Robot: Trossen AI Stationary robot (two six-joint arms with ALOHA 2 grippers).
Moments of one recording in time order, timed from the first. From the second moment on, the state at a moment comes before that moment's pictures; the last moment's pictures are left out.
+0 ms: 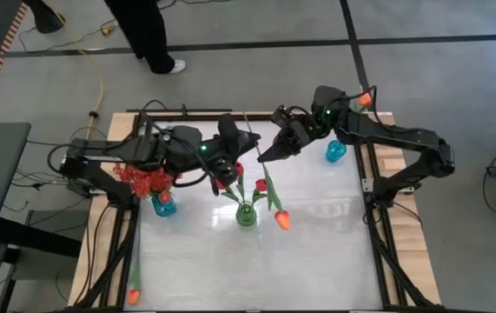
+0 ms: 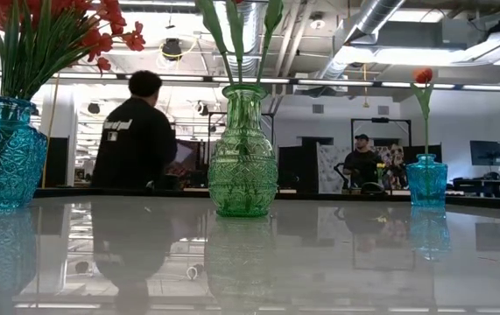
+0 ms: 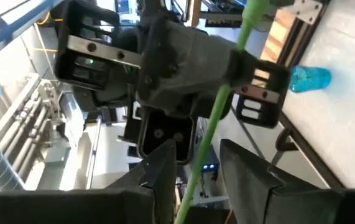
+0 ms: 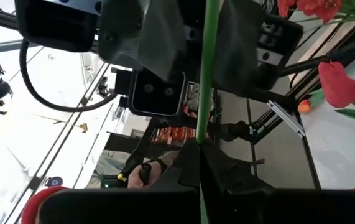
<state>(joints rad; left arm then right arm) -0.12 1.53 1.76 -0.41 -0.51 1.46 -0.23 1.41 1.42 0.04 -0.82 1.29</state>
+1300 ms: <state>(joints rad) -0.16 1.54 1.76 -0.40 -0.56 1.48 -0.31 1.40 1.42 0.10 -0.95 1.08</state>
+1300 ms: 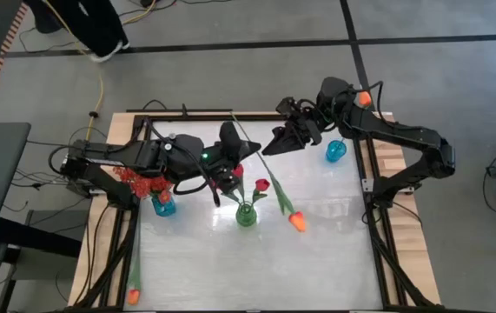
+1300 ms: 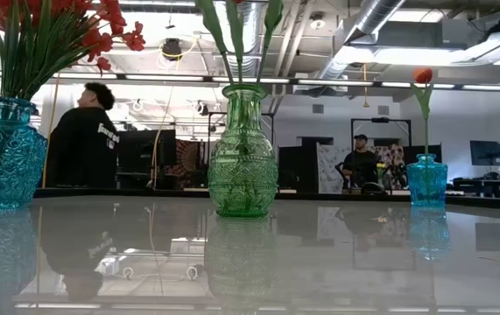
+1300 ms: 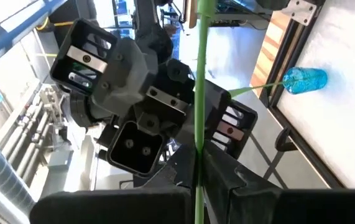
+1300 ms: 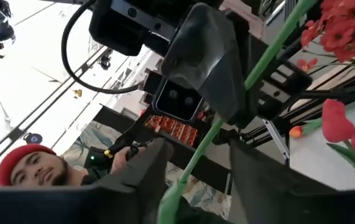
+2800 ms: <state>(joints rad) 0.06 1.46 1.76 -0.29 -0.01 0.04 -0.28 1.38 1.50 0.26 -0.56 0.03</state>
